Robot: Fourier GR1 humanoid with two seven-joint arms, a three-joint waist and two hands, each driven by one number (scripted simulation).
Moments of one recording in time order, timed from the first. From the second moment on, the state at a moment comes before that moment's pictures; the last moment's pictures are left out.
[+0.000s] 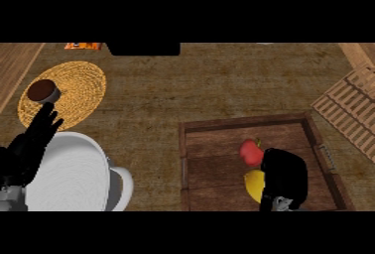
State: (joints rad) left arm -0.02 0.46 0.00 -1.44 0.28 0.08 0.03; right arm 0.00 -0.06 0.36 -1.70 1.34 0.39 0.82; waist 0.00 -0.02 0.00
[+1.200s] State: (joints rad) left arm 0.00 0.44 0.04 -1.45 0.24 0.05 0.04; right arm -0.13 -0.08 -0.07 -2.17 1.14 0.38 0.90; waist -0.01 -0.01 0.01
